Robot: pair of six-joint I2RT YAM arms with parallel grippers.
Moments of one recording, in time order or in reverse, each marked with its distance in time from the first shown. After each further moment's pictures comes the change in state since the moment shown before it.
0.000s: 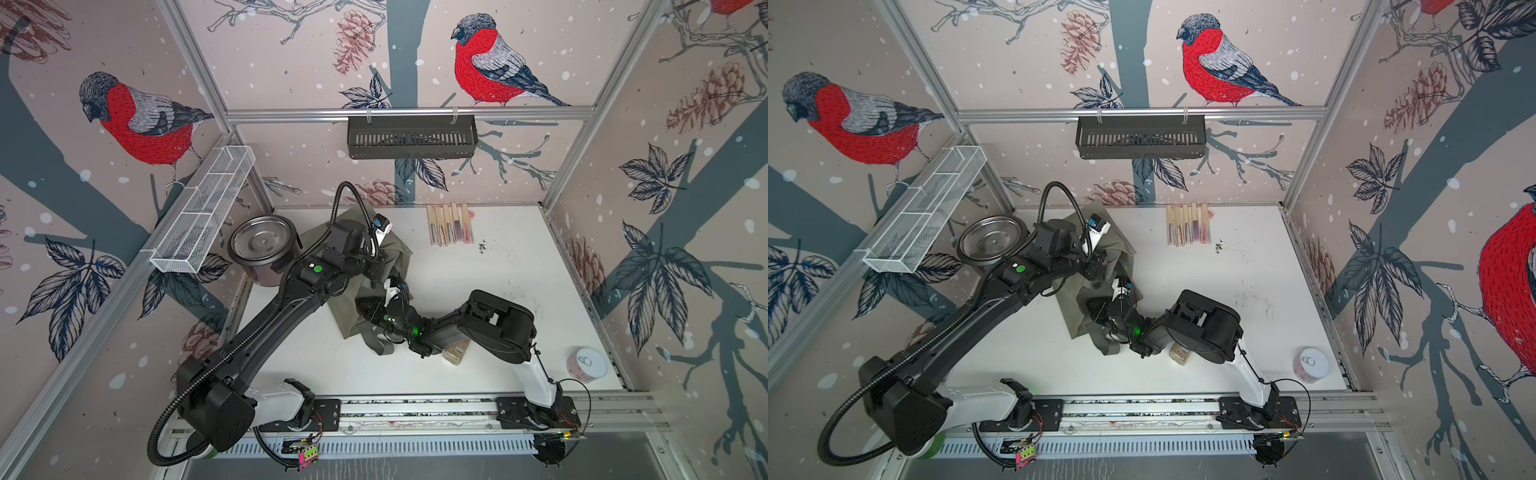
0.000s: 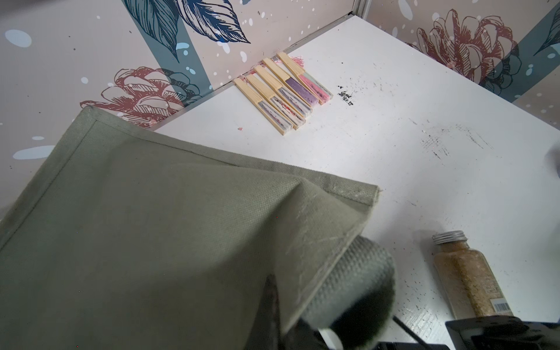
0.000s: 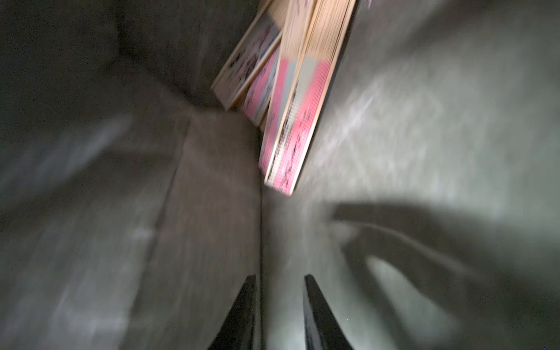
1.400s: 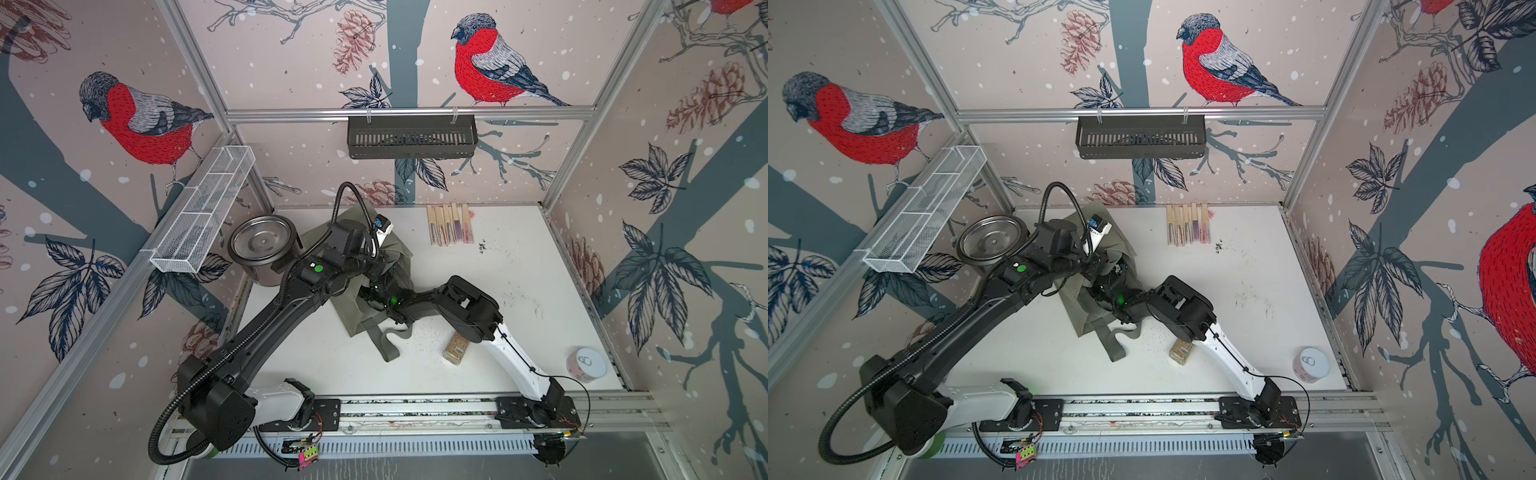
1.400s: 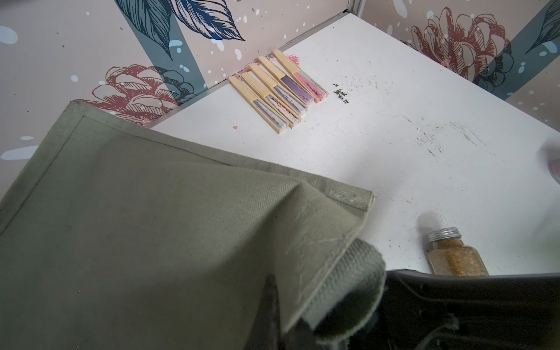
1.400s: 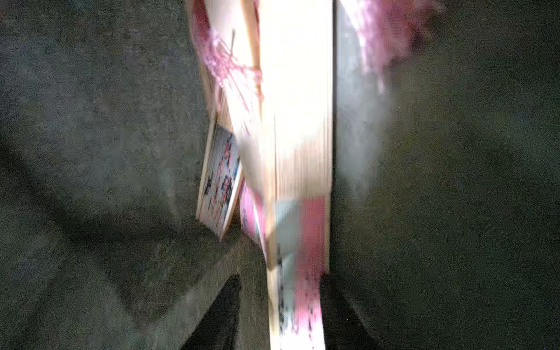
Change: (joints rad) left arm -0.002 0.002 0.000 -0.003 0.021 0.000; right arm -0.137 0.349 0.544 -0.130 -0.067 0.314
